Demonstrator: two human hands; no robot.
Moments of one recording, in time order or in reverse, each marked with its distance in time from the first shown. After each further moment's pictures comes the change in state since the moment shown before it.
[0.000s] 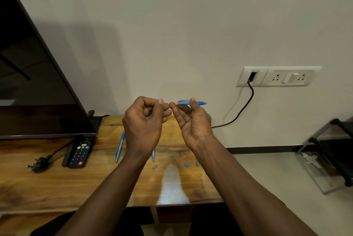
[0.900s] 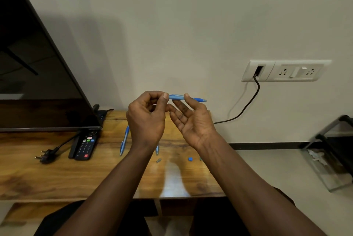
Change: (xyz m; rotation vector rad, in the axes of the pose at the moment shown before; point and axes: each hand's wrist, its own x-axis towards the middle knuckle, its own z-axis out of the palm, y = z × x) left_hand 0.004 -0.010 0.001 0.094 0.075 0.064; right_hand -0.010 0.002 -0.004 -0.136 -0.080 0.176
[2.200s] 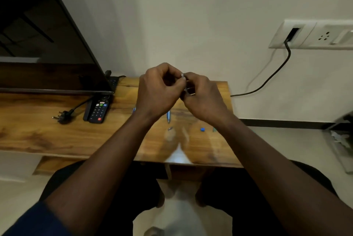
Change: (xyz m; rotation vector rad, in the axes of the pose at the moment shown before) left_hand 0.002 -0.031 -0.018 0.306 -0.260 0.087; right_hand 0.008 0.022 -0.028 -1.413 -0.176 -0.587
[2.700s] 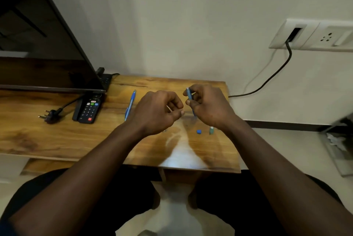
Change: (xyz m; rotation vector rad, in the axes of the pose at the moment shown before) left_hand -0.015 -0.027 0.005 0.386 -0.435 -0.069; right_hand 0.010 0.050 -0.006 -0.190 -0.128 0.075
